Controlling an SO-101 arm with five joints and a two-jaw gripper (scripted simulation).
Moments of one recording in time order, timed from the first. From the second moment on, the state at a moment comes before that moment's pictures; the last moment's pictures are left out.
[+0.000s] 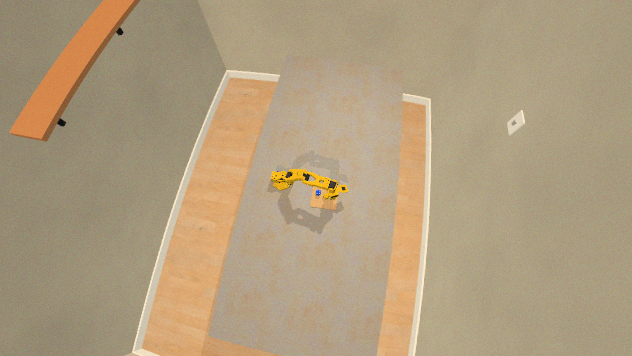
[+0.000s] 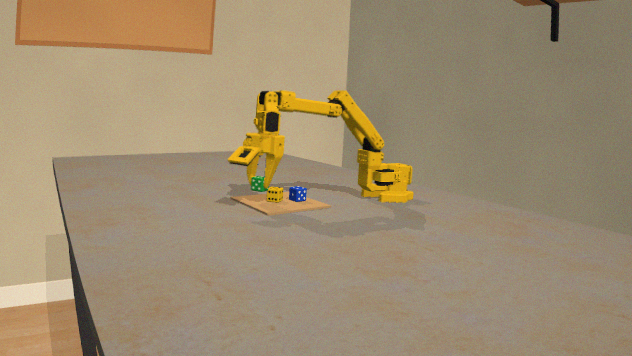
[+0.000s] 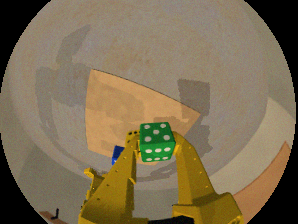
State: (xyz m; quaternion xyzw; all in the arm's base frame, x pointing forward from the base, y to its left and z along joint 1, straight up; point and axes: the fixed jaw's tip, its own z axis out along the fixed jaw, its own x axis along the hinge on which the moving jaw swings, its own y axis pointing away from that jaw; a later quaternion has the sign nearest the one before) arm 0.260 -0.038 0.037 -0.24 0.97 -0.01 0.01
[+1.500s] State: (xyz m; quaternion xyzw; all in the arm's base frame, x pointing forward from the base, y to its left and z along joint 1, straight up) arm 0.258 -0.038 0.025 -0.24 0.97 0.00 0.00
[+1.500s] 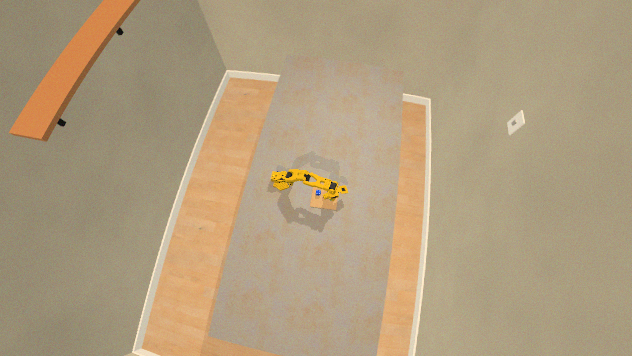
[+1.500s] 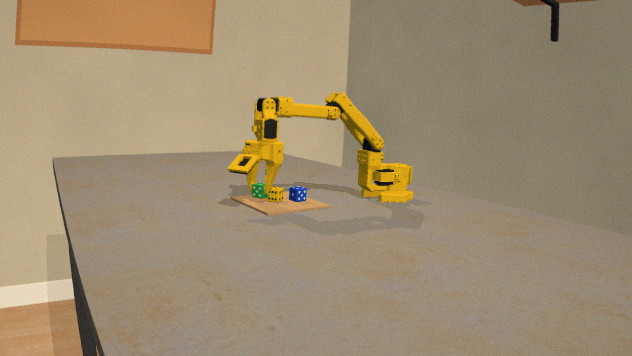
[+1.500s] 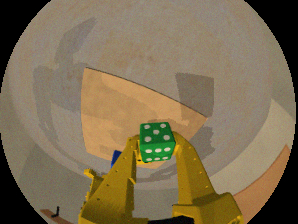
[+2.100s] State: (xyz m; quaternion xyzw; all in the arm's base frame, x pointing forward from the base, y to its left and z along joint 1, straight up) arm 0.258 -0.038 0.018 -0.24 0.97 0.00 0.00
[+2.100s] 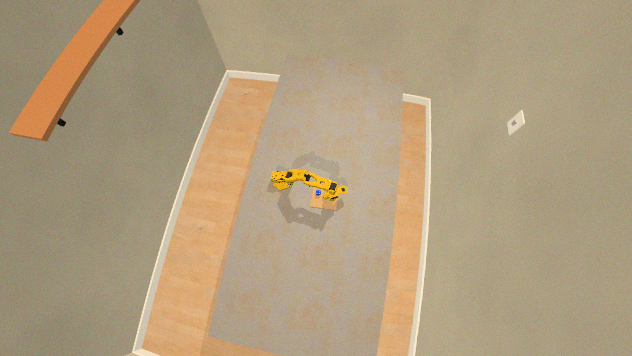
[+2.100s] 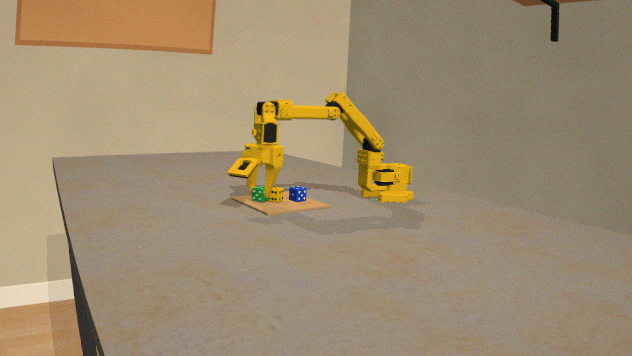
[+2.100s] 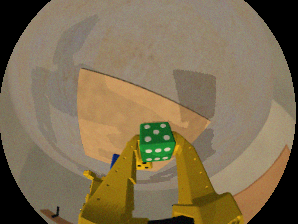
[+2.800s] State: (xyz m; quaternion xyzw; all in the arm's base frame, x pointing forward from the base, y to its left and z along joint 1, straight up) arm 0.259 -0.038 0.017 -0.24 0.97 0.00 0.00
